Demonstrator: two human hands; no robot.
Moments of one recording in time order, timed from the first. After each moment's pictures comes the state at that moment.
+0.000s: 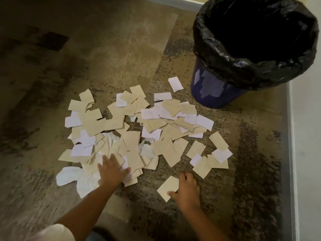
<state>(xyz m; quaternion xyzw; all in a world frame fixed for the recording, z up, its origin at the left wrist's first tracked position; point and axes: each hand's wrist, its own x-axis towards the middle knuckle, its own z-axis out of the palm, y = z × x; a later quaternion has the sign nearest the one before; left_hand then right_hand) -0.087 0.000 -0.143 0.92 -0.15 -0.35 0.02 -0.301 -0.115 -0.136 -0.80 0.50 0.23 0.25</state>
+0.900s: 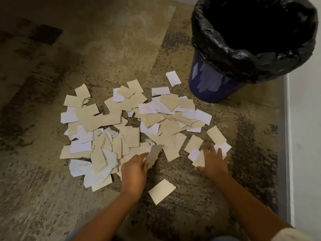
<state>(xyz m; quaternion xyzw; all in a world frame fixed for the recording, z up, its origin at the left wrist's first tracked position) -0.158 -0.034 -0.099 0.90 -0.30 -0.21 0.25 -0.329 -0.233 -0.138 -0.82 0.47 0.31 0.12</state>
